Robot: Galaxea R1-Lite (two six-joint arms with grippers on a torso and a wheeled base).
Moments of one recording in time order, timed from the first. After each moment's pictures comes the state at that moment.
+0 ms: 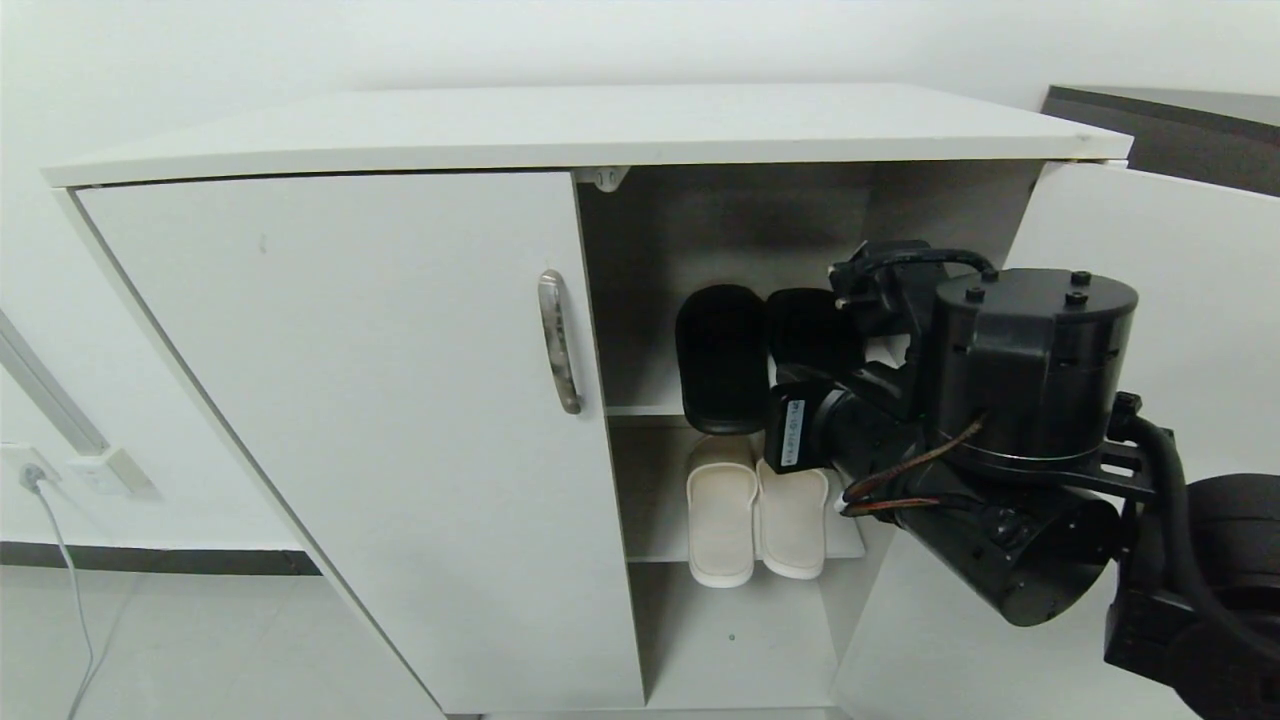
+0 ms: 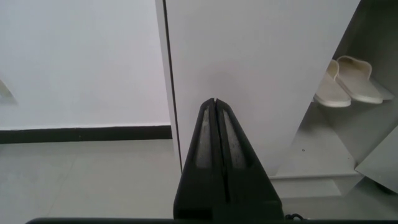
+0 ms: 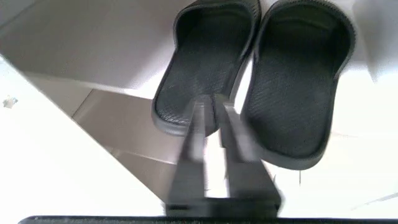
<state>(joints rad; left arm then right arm) 0.00 0.00 0.00 0.00 0.02 0.00 0.93 1.70 -1.00 -0.60 -0.60 0.16</state>
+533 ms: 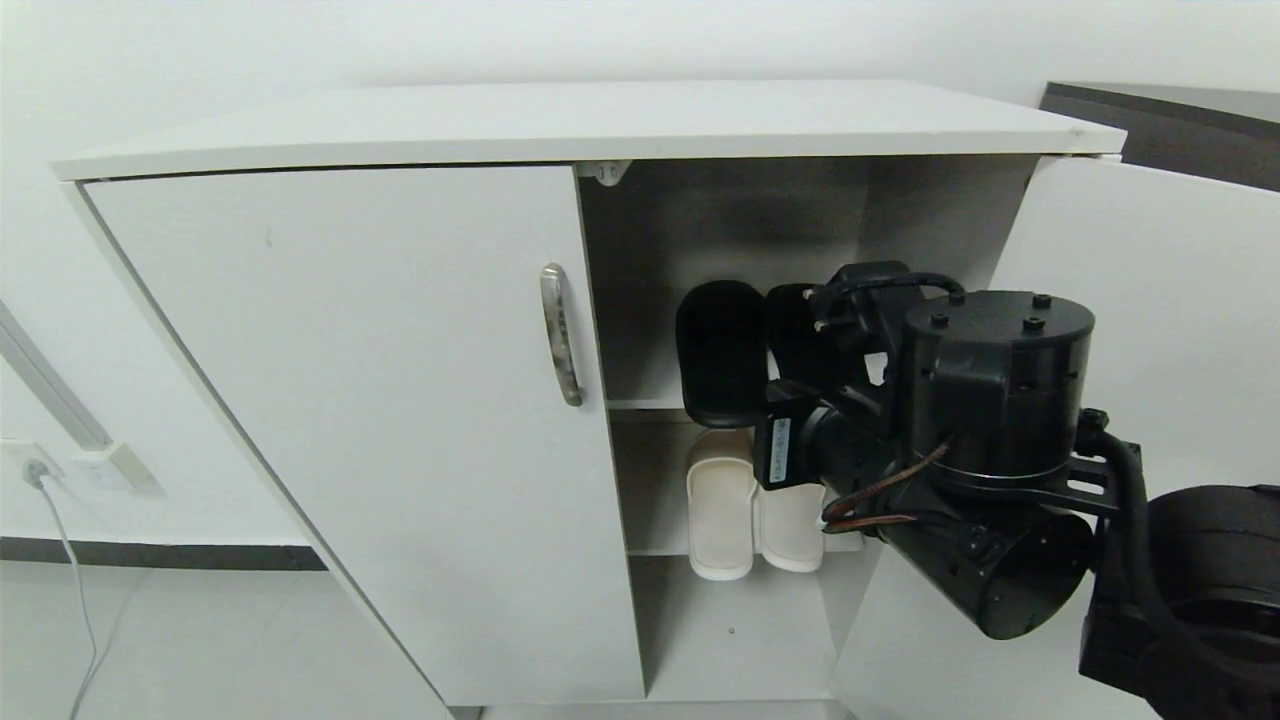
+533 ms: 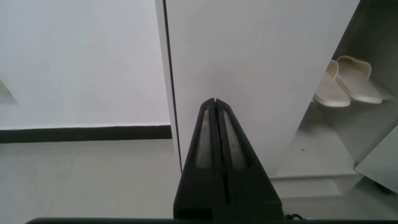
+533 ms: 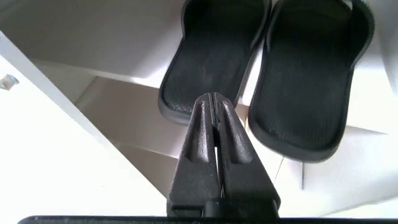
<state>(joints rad) 0.00 0.00 0.00 0.00 0.02 0.00 0.94 1.72 -0.99 -0.60 -0.60 0.16</state>
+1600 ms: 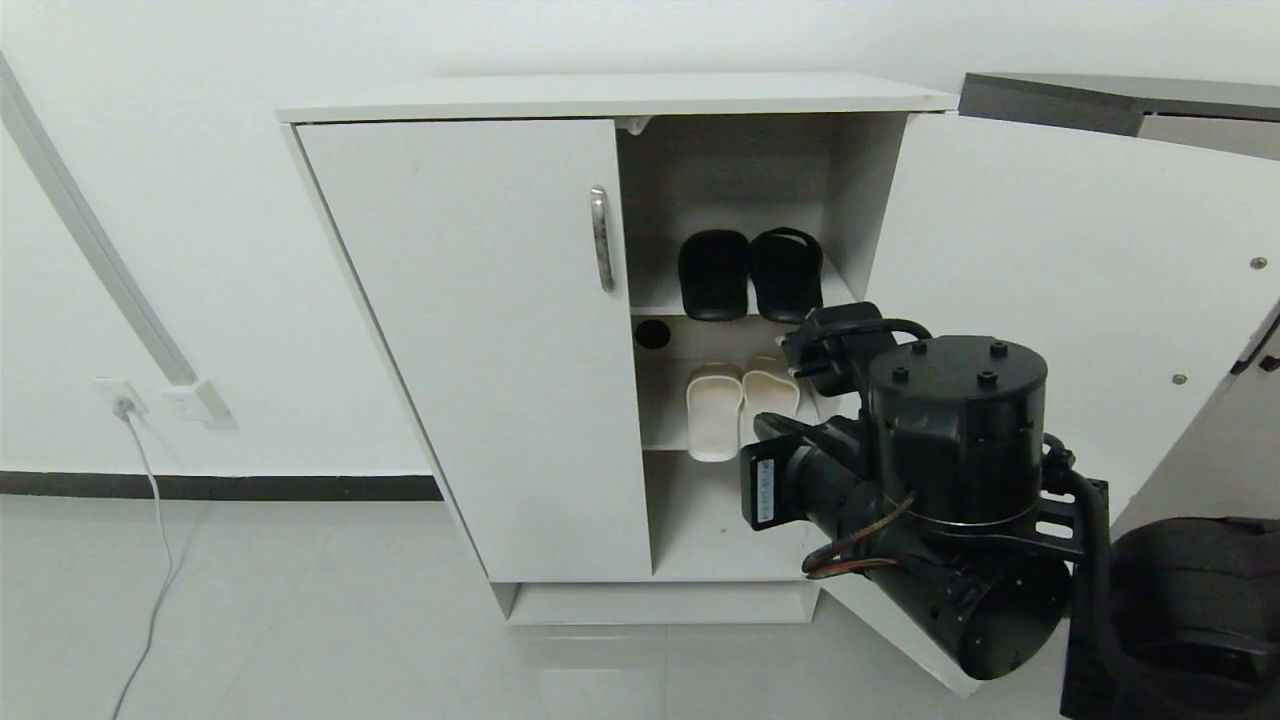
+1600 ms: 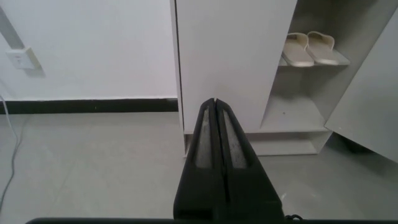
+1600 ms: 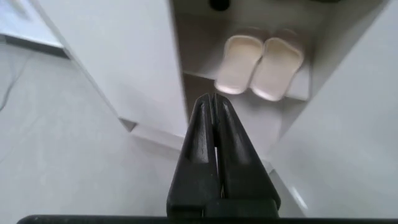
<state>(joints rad) 0.00 0.00 0.00 0.00 0.02 0.00 0.94 1.75 -0.95 -0.60 -0.60 0.16</state>
